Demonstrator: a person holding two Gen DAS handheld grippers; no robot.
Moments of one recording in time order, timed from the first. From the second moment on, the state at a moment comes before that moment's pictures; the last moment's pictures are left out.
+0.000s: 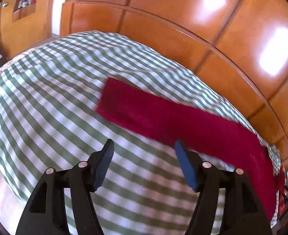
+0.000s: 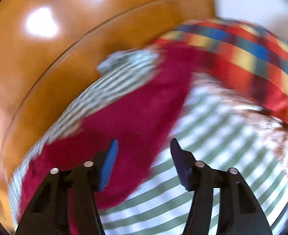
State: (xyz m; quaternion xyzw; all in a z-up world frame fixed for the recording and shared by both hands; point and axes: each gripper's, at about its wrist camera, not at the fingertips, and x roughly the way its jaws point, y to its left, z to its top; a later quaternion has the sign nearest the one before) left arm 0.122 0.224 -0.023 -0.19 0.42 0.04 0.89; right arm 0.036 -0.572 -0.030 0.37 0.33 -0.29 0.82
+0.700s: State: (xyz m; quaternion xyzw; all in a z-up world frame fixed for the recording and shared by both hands) left arm 0.092 -0.021 -0.028 -0.11 0.48 -0.12 0.86; right arm 0.062 -0.694 -0.031 0.37 0.30 -0.34 0.81
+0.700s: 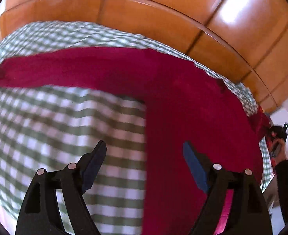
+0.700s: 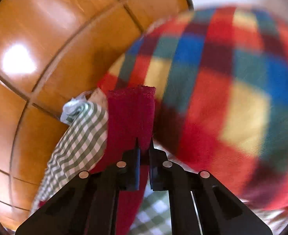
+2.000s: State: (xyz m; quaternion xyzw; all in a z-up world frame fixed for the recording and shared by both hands) left arm 0.137 -0.037 -0.013 -0.21 0.48 -0.25 0.81; right arm 0.150 -0.263 0.009 0.17 0.39 0.09 0.90
